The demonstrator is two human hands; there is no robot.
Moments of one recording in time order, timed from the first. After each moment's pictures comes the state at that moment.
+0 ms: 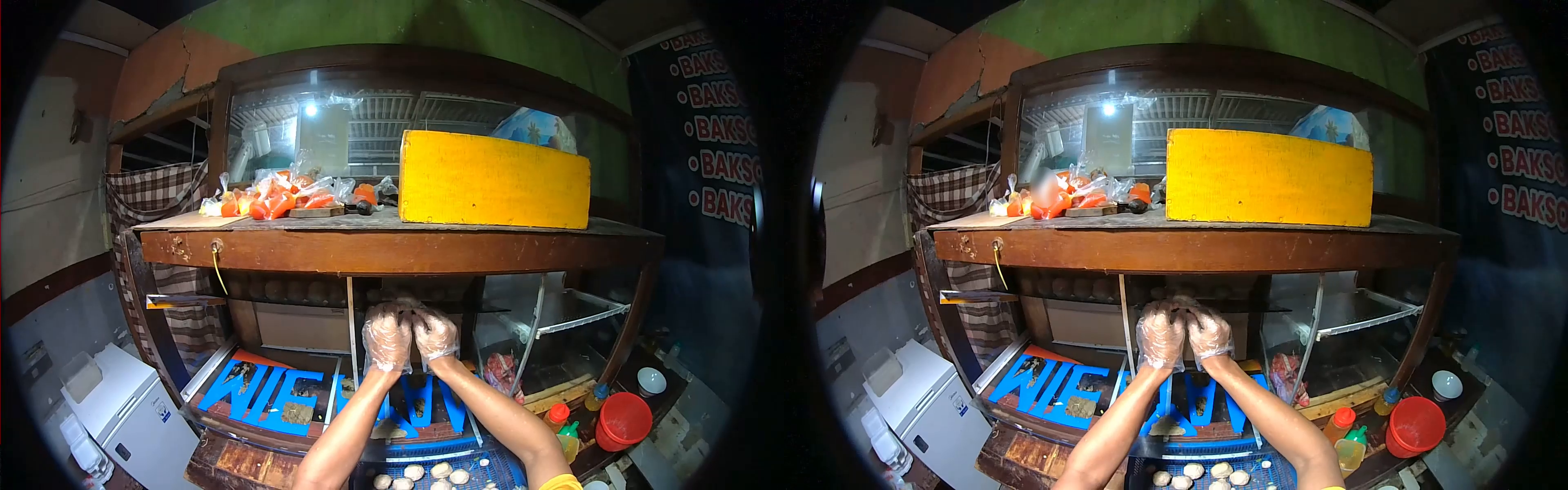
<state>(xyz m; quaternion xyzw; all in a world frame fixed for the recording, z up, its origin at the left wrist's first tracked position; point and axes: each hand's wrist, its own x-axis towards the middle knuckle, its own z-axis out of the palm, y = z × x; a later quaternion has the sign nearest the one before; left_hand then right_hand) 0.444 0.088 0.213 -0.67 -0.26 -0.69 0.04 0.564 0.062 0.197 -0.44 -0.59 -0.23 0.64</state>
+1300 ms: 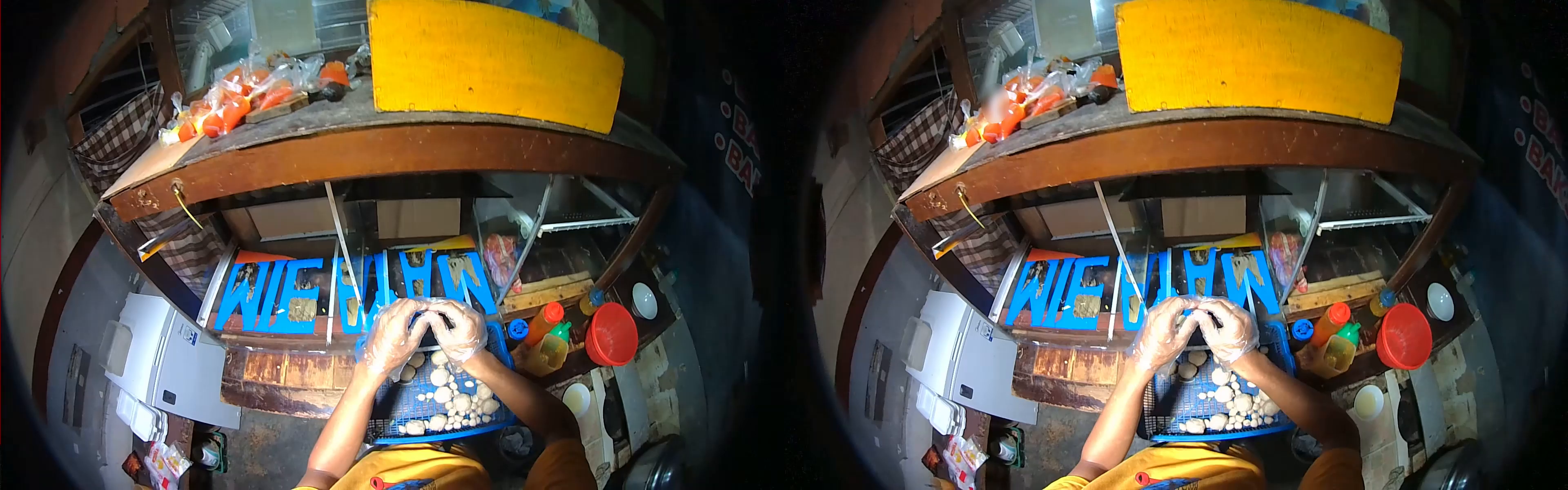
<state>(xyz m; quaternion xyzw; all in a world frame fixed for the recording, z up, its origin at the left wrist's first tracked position) 0.372 -0.077 0.165 -0.83 -0.22 -0.45 -0.23 0.532 -0.139 0.143 -0.53 -0.63 0.00 0.57</state>
